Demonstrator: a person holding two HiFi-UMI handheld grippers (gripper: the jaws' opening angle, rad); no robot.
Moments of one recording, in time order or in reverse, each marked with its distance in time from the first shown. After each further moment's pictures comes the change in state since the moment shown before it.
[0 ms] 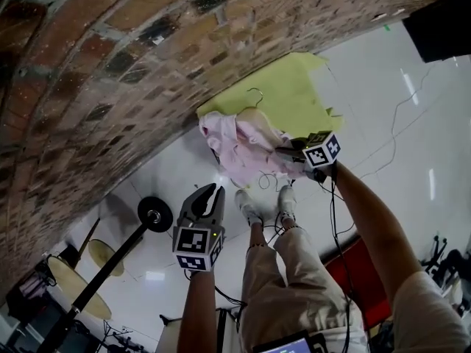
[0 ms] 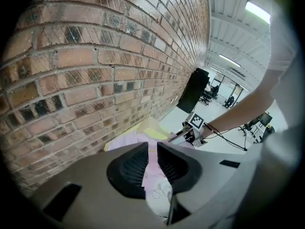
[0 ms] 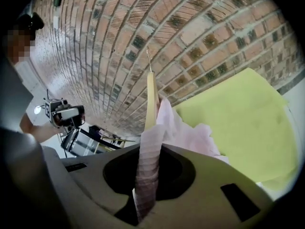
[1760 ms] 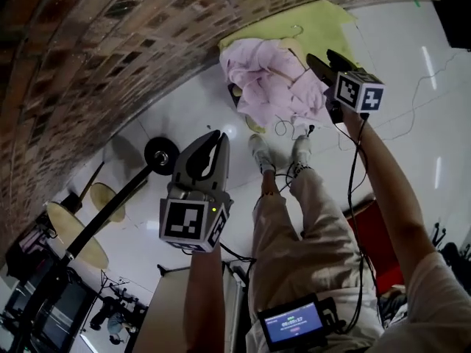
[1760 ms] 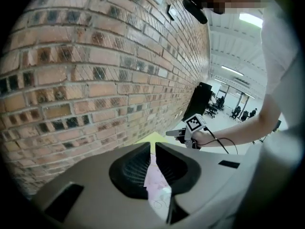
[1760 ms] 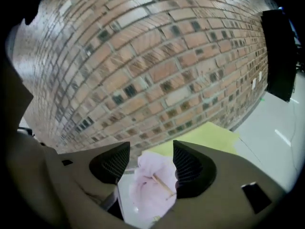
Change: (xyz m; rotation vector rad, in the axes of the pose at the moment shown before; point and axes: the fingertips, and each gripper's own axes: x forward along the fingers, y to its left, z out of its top) left arm -0.117 -0.004 -0.006 -0.033 -0.191 0.088; right arm -0.043 0.037 0.086 -0.009 -0.430 -0.516
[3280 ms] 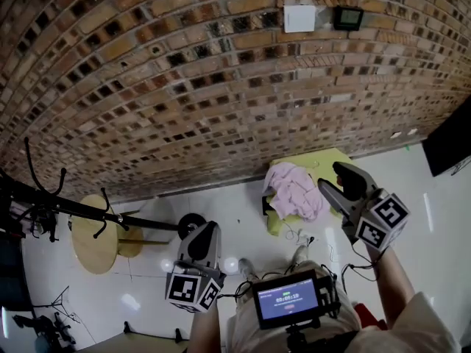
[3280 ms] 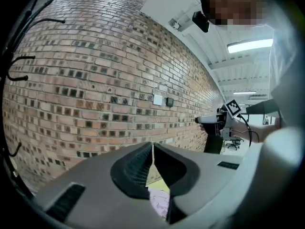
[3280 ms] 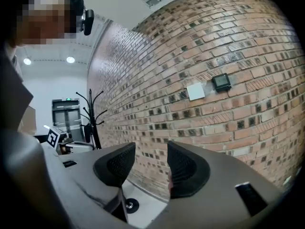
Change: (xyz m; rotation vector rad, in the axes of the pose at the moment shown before) left arm -0.619 -0.152 0.171 -0.027 -0.503 0.297; right arm -0.591 0.576 0.228 -0.535 -0.292 0.480
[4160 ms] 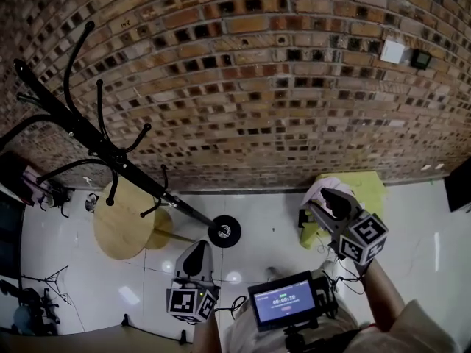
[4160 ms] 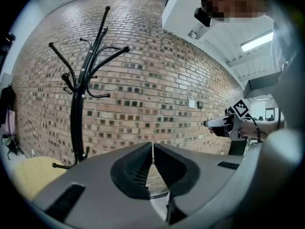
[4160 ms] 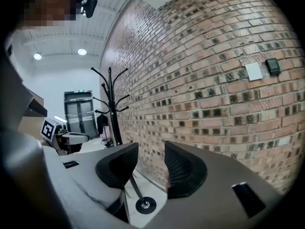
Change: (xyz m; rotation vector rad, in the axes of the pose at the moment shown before) left arm -0.297 0.285 -0.052 -0.032 -0.036 0.286; right arm 0.198 0.335 -0.067 -0.077 0.079 0.129
